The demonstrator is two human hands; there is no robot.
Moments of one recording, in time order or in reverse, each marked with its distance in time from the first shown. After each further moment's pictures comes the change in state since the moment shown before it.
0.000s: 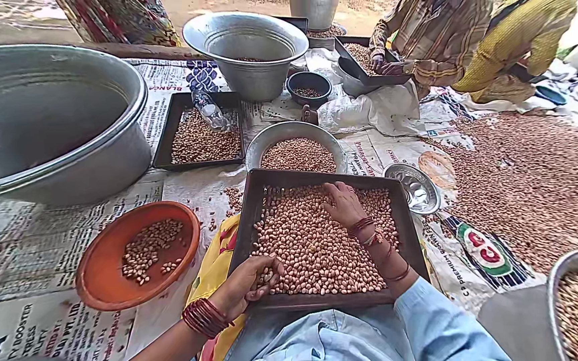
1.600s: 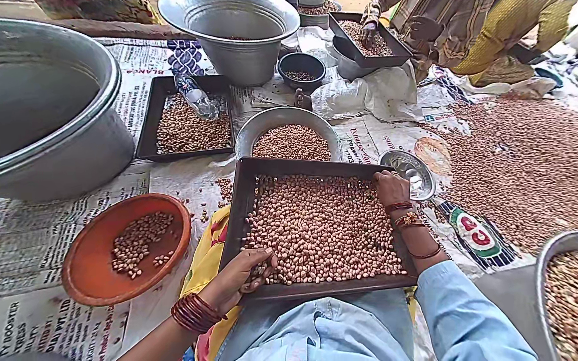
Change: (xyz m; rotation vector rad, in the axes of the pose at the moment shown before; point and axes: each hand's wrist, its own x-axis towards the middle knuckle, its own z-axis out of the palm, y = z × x) left_hand 0.000 -0.002 0.000 0.021 -0.011 0.004; right_hand -0.010 0.115 -0.030 -0.458 0.277 0.283
